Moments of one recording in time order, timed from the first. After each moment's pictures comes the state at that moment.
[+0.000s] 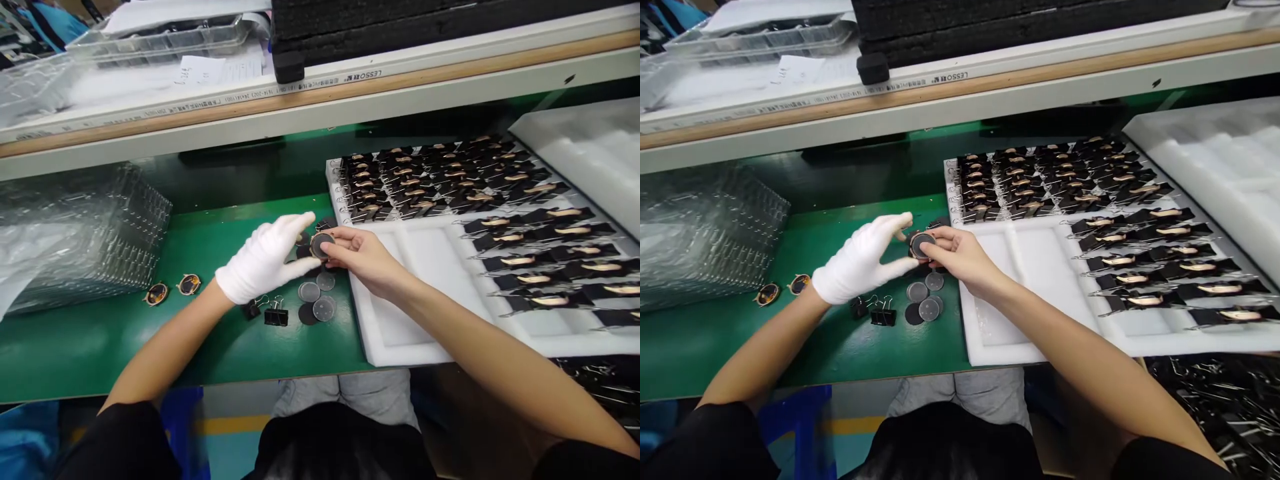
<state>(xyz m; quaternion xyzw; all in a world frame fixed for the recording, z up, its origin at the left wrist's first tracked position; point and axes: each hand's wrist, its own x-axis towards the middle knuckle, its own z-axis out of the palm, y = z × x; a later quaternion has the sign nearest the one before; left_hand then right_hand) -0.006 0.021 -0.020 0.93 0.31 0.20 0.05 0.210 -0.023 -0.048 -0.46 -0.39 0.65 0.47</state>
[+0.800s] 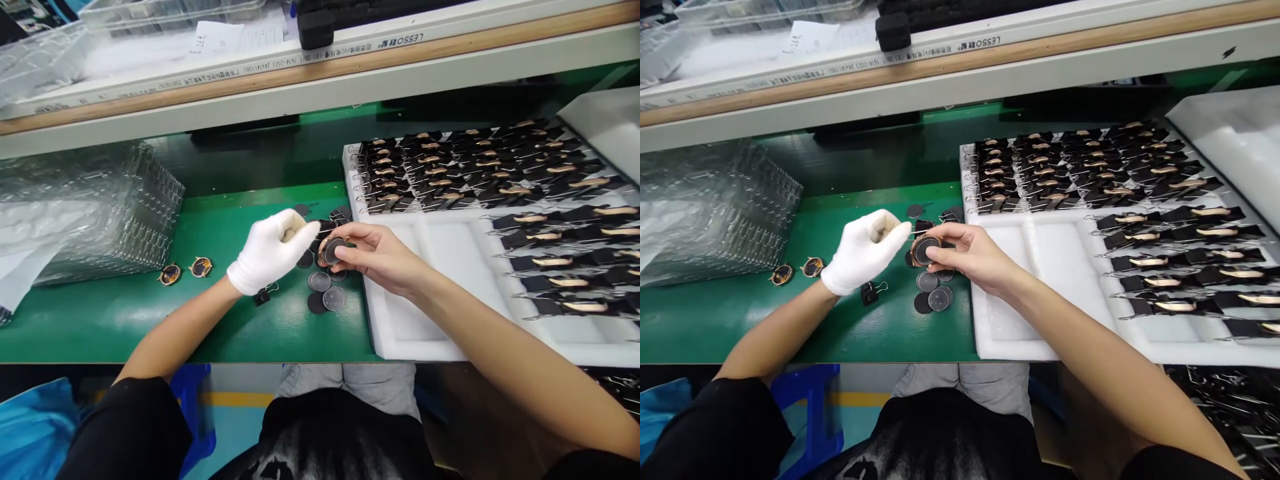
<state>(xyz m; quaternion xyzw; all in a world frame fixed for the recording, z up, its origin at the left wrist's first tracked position) 0.004 0.001 -0.017 0.78 0.48 0.33 0.21 0.215 -0.031 -0.045 -0.34 -0.43 0.71 0.44</state>
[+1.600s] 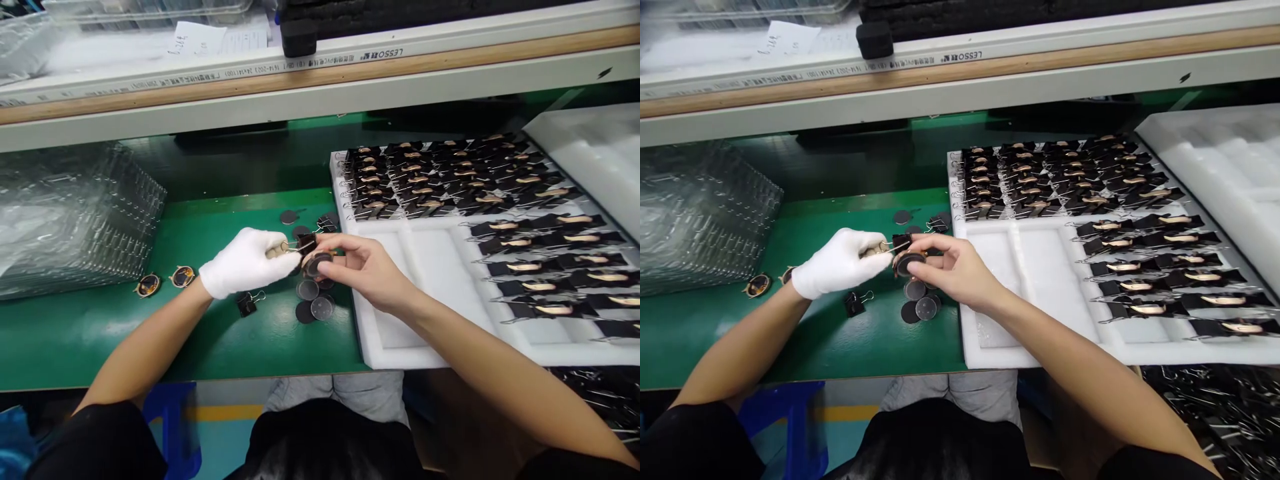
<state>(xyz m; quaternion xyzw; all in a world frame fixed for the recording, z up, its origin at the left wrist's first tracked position) -0.015 0.015 -0.001 0.82 0.48 0.08 0.29 0.210 -0.042 -0.041 -0.37 -0.44 0.66 0.48</state>
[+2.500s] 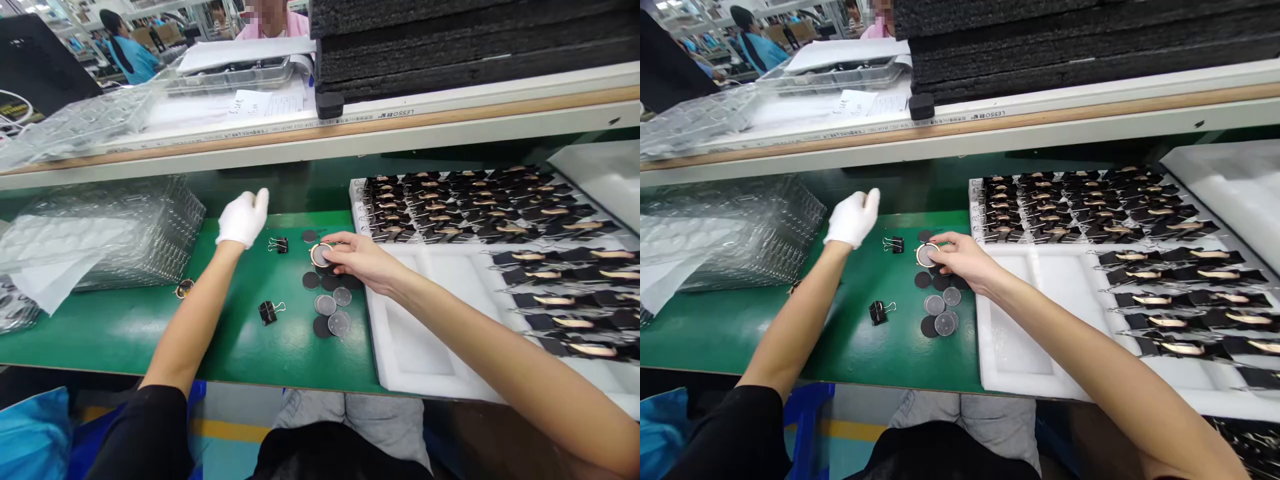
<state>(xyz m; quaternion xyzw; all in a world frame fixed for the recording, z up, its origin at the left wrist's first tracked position) -0.058 0.113 -0.009 0.67 0.72 0.13 0.06 0.191 0.014 -0.039 -0.50 -0.41 0.66 0.38</state>
